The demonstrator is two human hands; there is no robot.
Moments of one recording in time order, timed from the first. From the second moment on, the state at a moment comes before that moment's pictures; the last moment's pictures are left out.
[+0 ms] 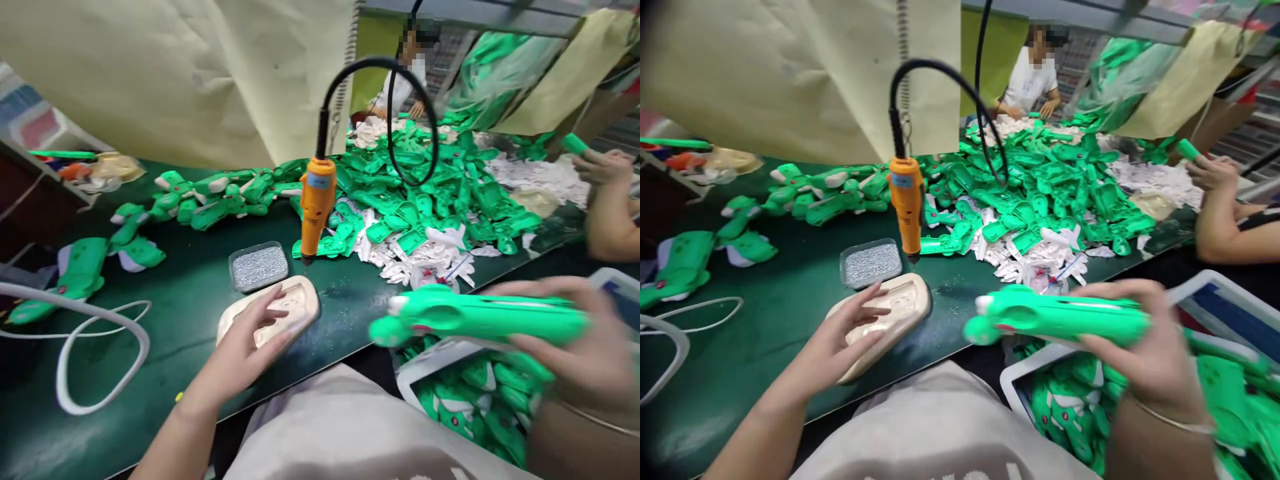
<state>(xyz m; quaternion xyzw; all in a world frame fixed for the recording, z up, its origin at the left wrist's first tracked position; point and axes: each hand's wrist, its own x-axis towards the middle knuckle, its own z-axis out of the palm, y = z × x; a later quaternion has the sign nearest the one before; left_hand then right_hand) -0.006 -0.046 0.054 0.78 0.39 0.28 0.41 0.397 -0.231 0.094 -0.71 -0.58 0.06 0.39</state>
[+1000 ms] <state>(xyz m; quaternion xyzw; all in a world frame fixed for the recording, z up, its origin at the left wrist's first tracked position) 0.010 0.093 0.019 0.84 0.54 0.00 0.11 0.162 0.082 0.020 -0.57 -0.81 0.14 0.01</state>
